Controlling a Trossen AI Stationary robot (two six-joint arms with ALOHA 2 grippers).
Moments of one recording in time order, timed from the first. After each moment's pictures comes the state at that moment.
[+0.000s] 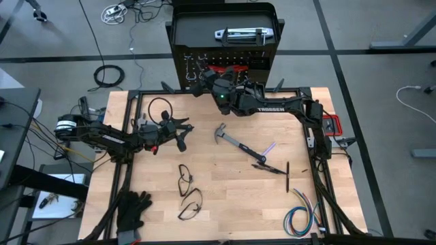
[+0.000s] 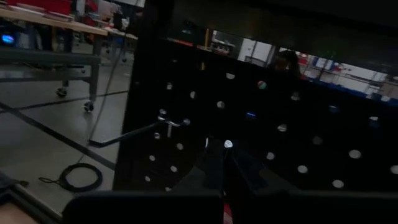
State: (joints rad) left arm 0.12 1.27 0.16 1.04 -0.43 0.15; right arm -0.26 2.04 1.68 0.41 0.92 -0.25
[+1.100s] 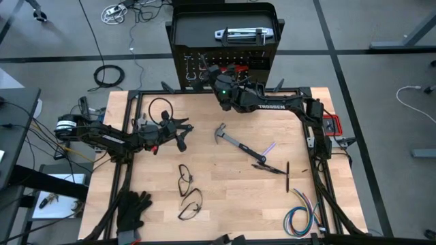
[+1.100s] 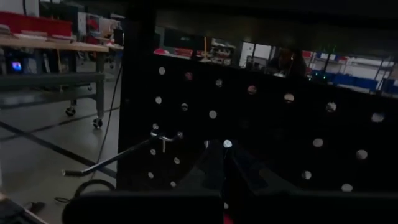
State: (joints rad) left arm 0.12 1.27 0.16 1.03 -0.44 0.16; right arm -0.30 2.04 1.68 0.43 0.87 -0.15
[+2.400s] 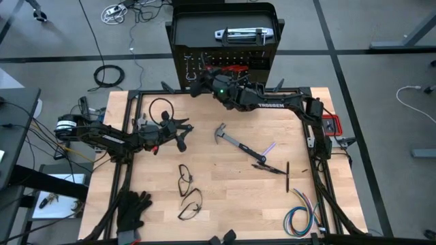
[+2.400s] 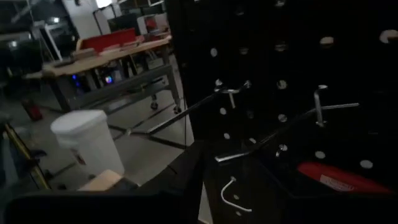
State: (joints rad) left arm 0.12 1.27 0.16 1.02 -0.44 0.15; right arm -0.33 2.05 1.64 0.33 0.57 0.28
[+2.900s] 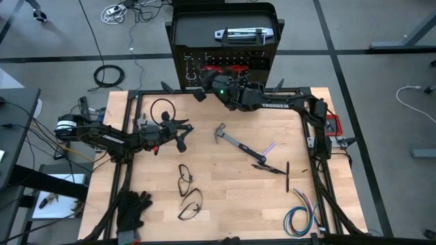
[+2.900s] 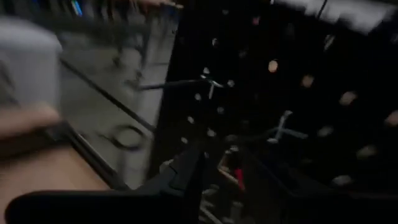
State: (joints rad) left arm 0.12 1.27 0.16 0.98 -0.44 0.16; right arm -0.30 2.00 1.64 0.18 0.66 -0.14
